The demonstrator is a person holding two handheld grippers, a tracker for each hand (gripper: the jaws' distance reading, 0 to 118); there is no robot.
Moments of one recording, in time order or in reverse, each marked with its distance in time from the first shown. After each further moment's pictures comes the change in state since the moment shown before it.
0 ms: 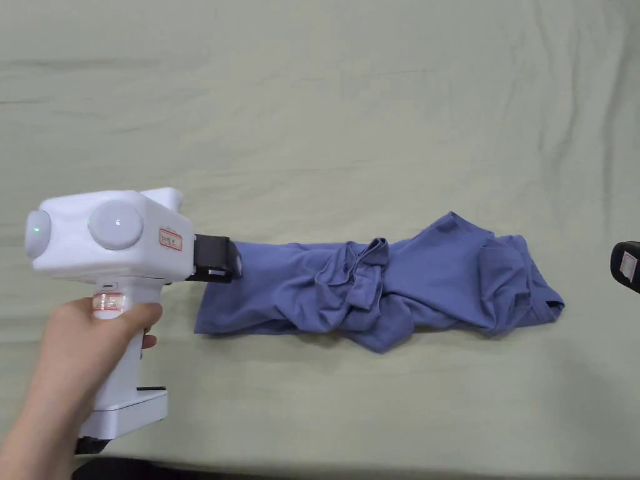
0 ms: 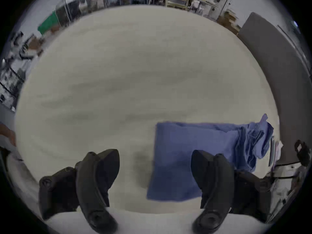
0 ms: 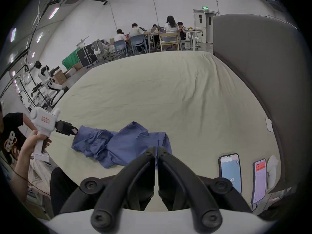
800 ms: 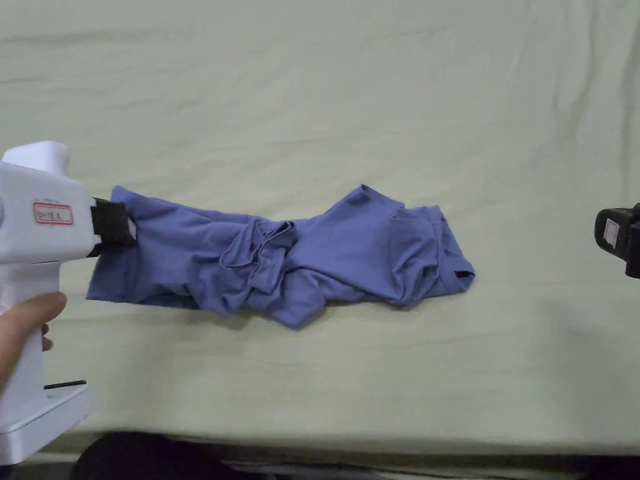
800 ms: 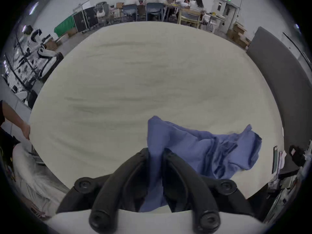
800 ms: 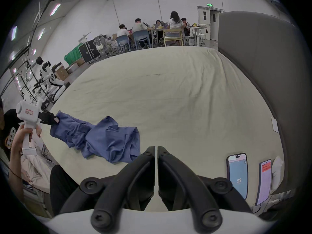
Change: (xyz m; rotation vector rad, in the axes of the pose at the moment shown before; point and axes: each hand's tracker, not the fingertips) left arm -0.026 -0.010 0.106 0.187 0.164 0.054; right arm -0.006 -0.001 -0.017 -0.027 0.033 0.007
